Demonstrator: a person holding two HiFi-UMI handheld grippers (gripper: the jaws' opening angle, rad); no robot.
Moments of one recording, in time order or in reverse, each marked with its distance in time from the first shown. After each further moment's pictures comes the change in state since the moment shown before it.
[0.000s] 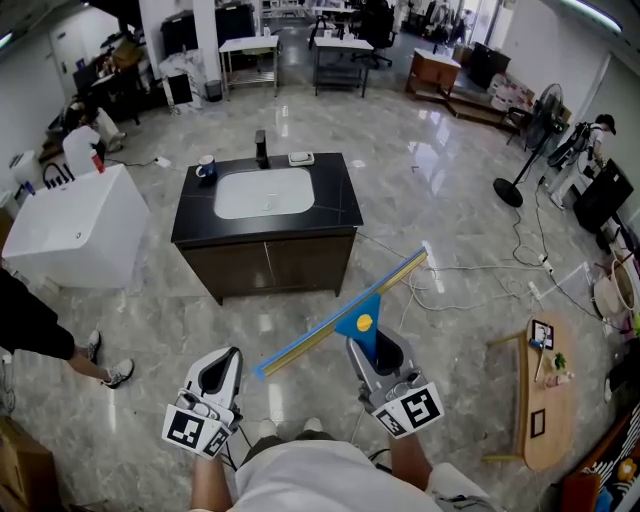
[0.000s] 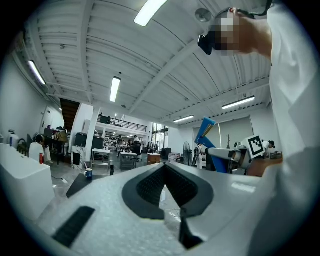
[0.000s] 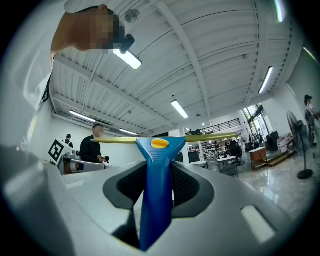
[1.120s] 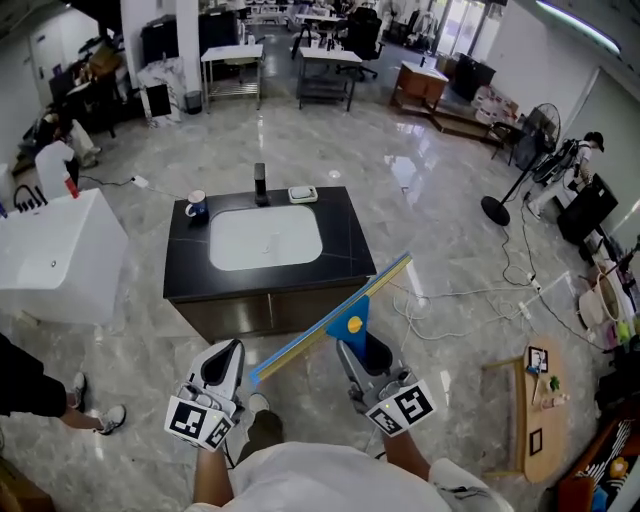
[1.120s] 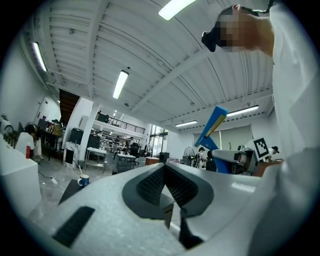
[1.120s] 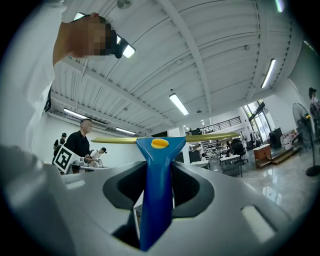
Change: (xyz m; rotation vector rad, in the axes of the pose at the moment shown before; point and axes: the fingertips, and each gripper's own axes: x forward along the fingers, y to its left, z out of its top) left arm 0.149 0.217 0.008 -0.057 -0.049 -0.059; right arm 0.238 -0.050 -0.033 0.020 -0.004 -0.004
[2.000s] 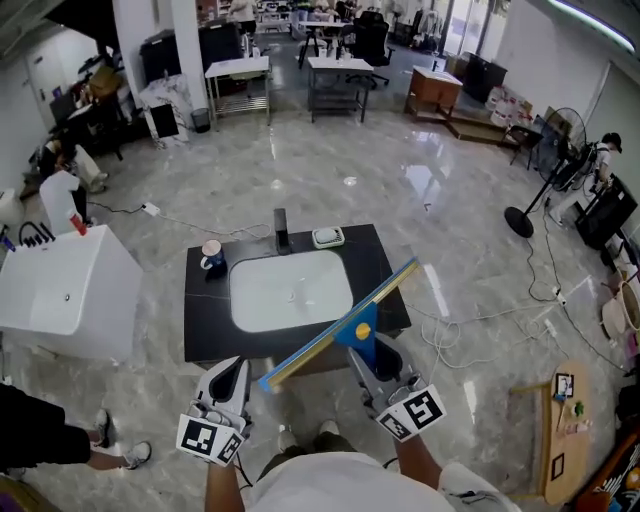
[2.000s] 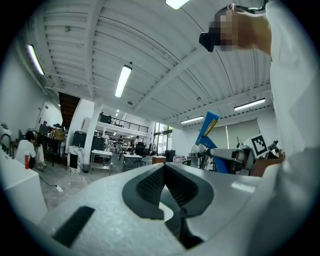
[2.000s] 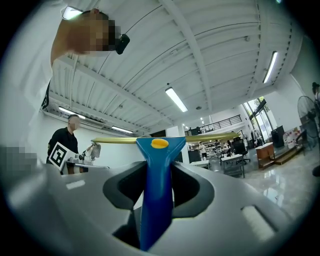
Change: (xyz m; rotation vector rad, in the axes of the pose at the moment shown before) left arm 0.127 0.152 0.024 0.038 0.032 0.044; right arm 0.184 -0.105 -0.013 0.005 0.011 -0.010
